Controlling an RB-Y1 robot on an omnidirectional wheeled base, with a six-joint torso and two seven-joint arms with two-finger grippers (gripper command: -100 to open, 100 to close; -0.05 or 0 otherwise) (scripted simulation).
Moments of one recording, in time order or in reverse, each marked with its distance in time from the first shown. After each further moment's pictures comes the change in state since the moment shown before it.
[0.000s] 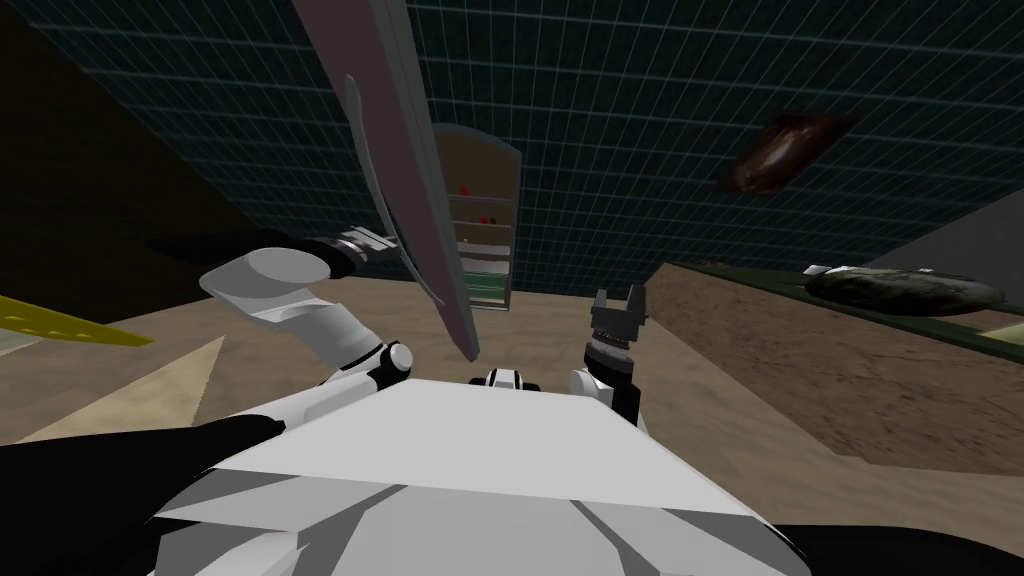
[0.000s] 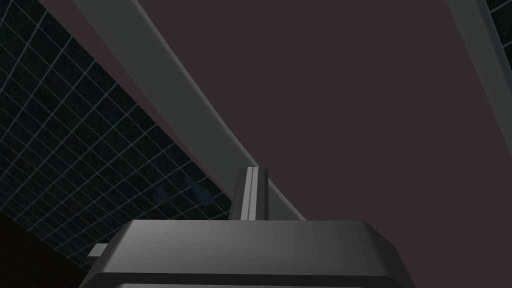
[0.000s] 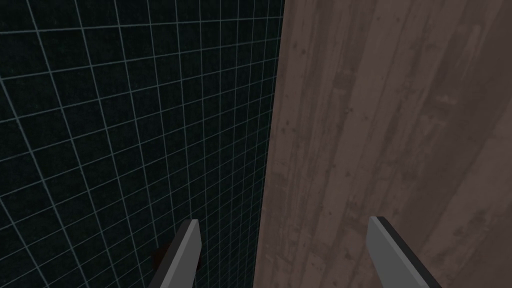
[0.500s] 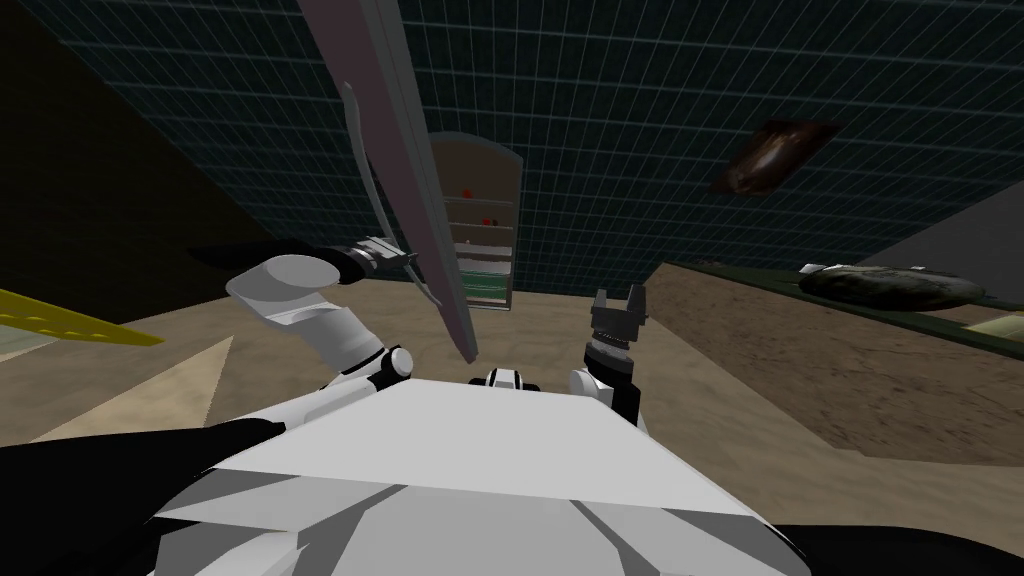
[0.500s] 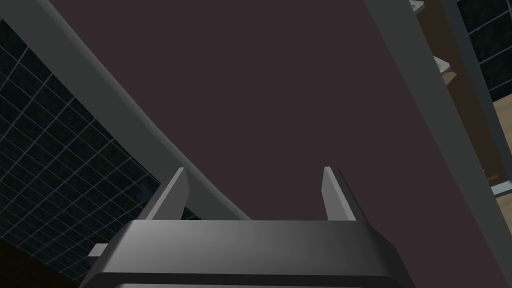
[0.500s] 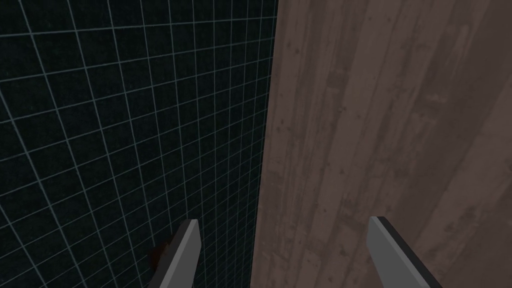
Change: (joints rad) left arm 0.034 -0.022 -0.020 0.017 0.026 0.026 -0.018; right arm 0.000 0.000 0.000 0.000 0.000 0.000 0.000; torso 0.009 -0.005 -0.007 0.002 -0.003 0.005
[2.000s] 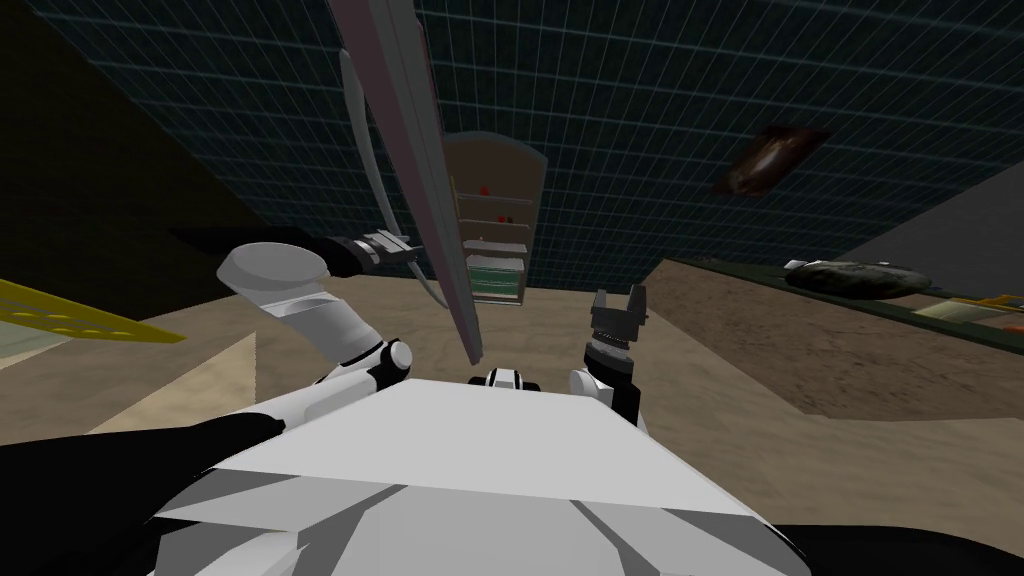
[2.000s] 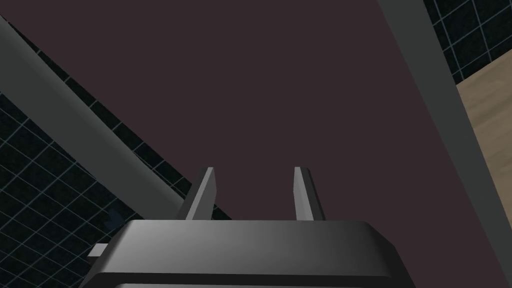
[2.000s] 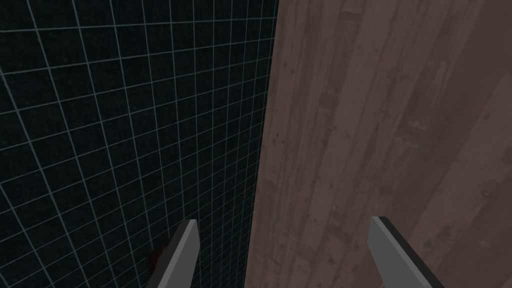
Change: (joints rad) left arm -0.051 0.040 -0.021 -0.024 0.135 0.131 0.028; right arm 0.000 0.000 0.000 0.000 0.000 0.000 0.000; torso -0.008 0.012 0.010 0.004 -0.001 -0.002
